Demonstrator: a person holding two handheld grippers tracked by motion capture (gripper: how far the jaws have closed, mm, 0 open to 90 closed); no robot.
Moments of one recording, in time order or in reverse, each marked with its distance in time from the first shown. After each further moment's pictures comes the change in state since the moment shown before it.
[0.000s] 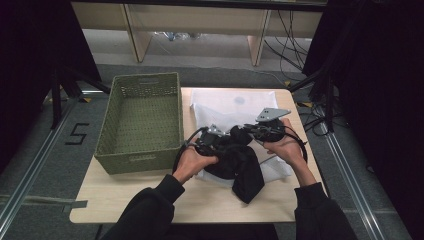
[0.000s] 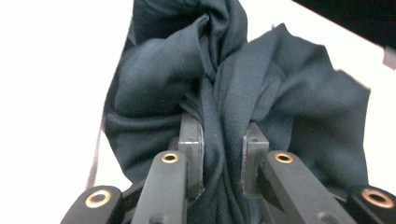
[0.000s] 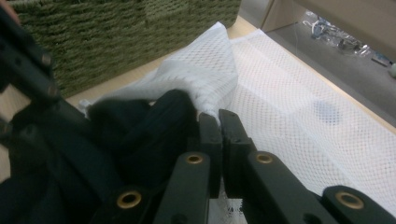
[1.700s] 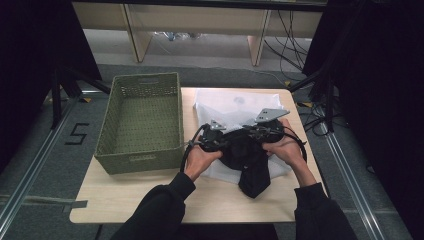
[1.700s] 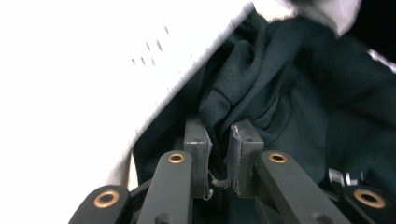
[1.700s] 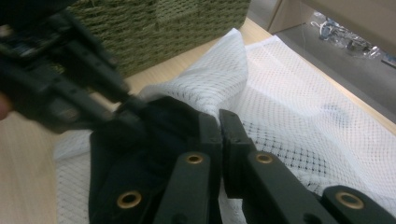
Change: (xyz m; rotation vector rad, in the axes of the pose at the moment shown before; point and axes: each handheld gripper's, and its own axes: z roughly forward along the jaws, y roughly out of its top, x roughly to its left) left arm 0.016 -0.001 0.033 -0.105 0.144 -0.116; right arm 0.005 0.001 0.001 0.016 0.037 0.010
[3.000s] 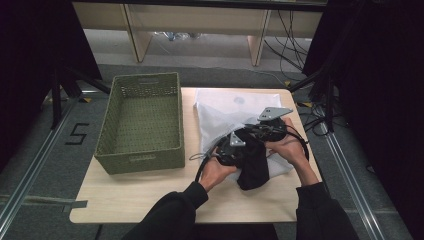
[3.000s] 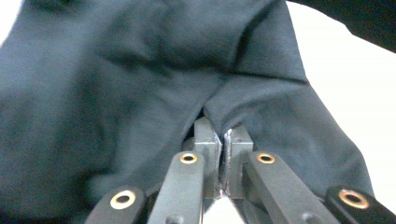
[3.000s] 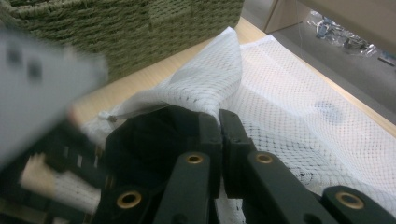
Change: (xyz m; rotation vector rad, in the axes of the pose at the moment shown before) left arm -0.044 -0.008 0.019 -0.001 -0.027 0.137; right arm -0.008 -0.001 -0.004 -0.013 -0.013 -0.003
